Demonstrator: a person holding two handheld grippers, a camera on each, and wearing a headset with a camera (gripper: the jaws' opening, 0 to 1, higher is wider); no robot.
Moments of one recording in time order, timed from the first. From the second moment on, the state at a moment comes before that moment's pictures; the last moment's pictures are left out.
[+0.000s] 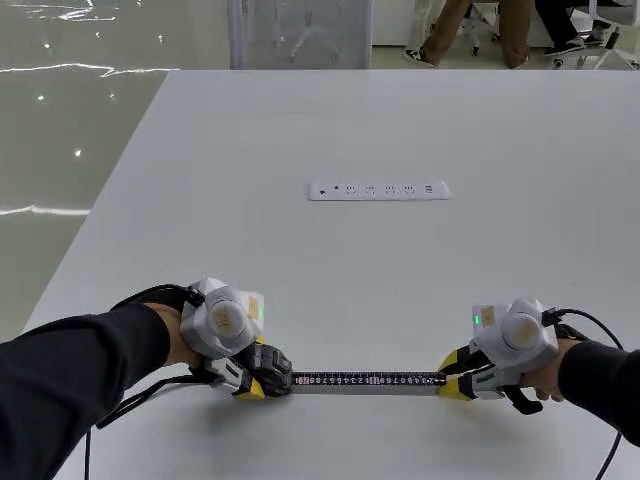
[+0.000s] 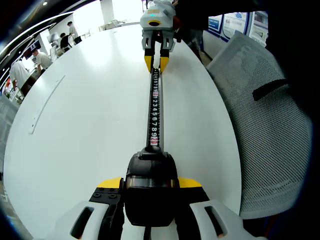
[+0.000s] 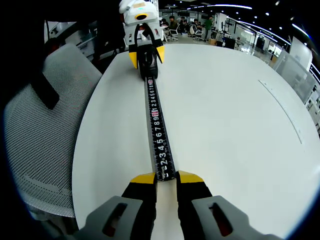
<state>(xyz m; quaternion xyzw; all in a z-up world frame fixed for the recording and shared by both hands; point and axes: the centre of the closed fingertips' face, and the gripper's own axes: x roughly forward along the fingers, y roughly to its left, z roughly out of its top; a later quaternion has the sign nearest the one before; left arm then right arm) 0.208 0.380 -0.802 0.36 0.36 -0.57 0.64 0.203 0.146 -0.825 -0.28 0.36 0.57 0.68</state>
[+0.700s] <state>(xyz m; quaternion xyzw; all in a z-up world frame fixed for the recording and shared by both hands) 0.207 0.380 -0.802 0.36 0.36 -0.57 0.64 0.202 0.133 -0.825 -0.28 0.37 0.57 0.68</state>
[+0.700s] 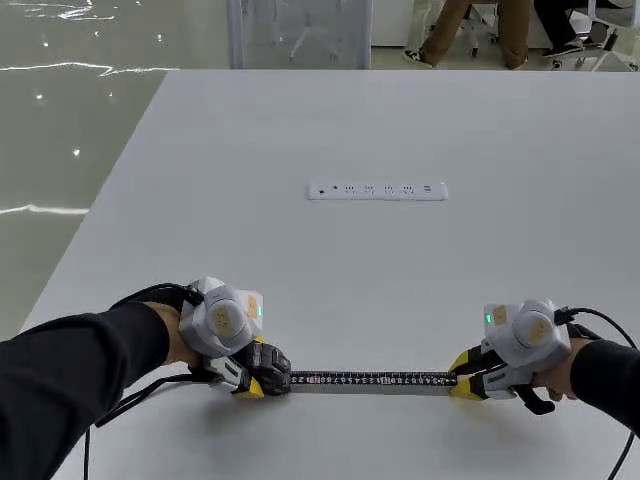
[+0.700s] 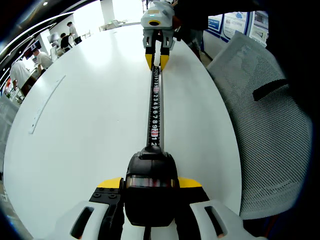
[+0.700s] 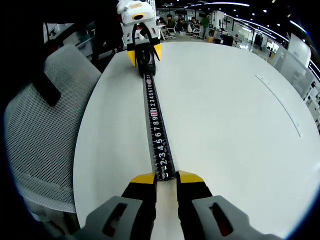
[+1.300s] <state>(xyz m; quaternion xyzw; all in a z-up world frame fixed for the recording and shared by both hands) 0.207 0.380 -0.803 0.36 0.36 -0.57 0.64 0.203 0.134 -0.825 -0.27 0.37 0.57 0.68</state>
